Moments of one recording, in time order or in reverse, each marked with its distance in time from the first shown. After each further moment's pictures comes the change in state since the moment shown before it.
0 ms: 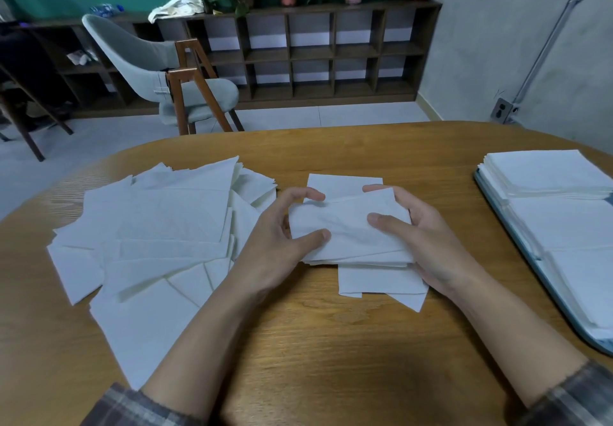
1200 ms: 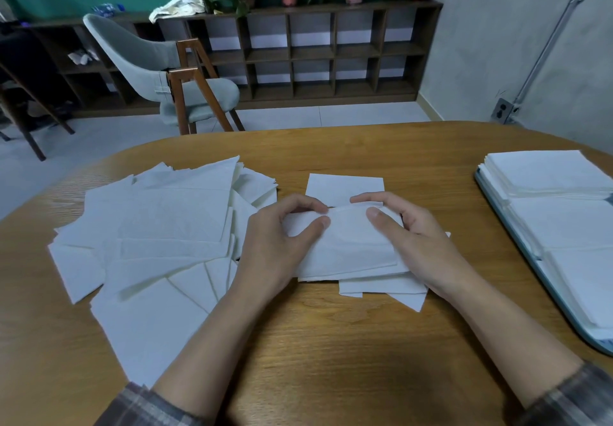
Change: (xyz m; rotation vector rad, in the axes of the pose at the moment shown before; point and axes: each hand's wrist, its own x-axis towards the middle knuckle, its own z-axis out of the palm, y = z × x) left_hand 0.004 -0.011 0.005 0.285 0.218 0.210; right_hand 0.002 0.008 0.003 -0.295 -0.024 -0.162
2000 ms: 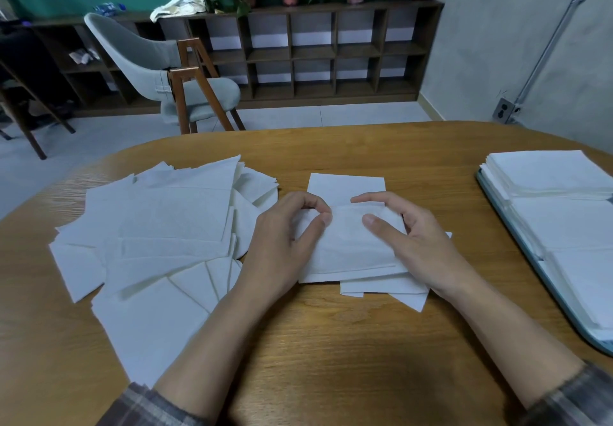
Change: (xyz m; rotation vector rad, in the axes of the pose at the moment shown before) left_hand -0.002 0.001 0.001 0.057 -0.041 0.086; right_hand -0.003 -0.004 0.001 -0.043 -0.018 -0.054
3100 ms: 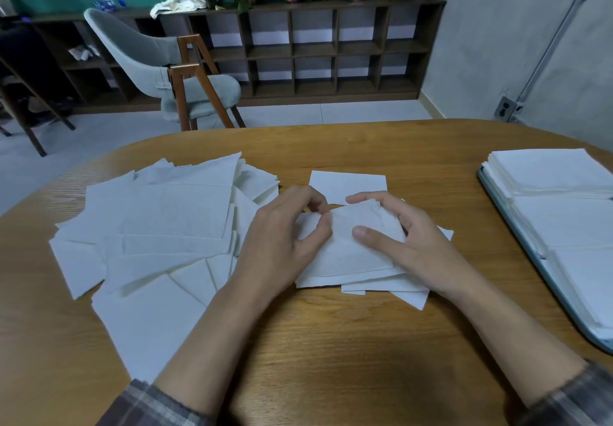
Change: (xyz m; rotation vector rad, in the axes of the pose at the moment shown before) left_hand 0.002 -0.002 -0.004 0.209 0.051 0.236; right_hand -0.006 -0.011 0.000 -0.024 -0.105 0.037
